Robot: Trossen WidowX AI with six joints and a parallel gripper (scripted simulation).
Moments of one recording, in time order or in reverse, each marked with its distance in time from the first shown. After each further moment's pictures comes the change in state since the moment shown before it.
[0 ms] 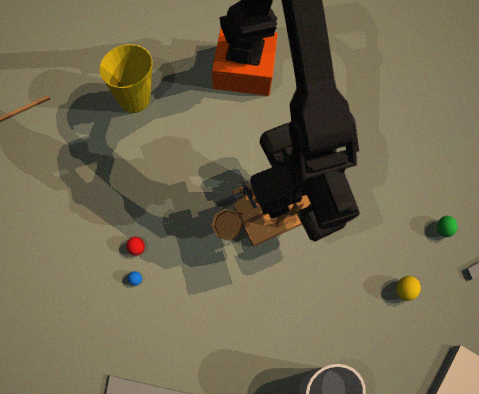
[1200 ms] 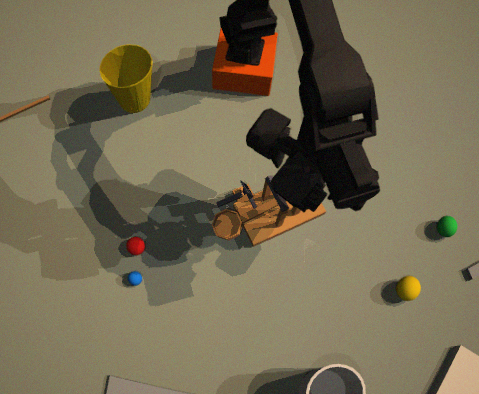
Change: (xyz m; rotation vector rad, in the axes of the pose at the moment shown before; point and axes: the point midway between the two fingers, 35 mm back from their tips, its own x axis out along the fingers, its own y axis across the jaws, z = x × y) arm -0.087 0.004 0.000 -0.558 -0.004 0.010
